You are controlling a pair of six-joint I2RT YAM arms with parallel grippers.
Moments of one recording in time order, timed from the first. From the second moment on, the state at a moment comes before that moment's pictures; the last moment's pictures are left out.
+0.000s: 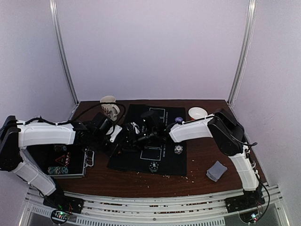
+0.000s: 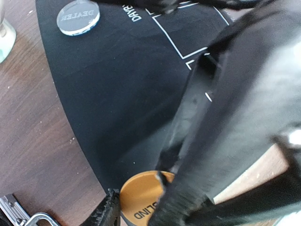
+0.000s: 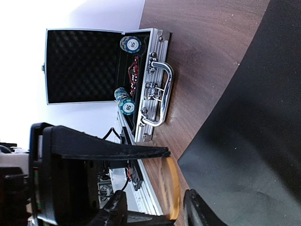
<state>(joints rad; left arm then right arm) -0.75 1.45 0.87 -0.42 -0.01 -0.12 0.91 2.31 1.62 0.20 -0.76 1.02</state>
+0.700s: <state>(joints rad) -0.75 1.42 0.88 -0.42 0.00 -0.09 0.90 2.30 1.65 0.09 -0.73 0.93</state>
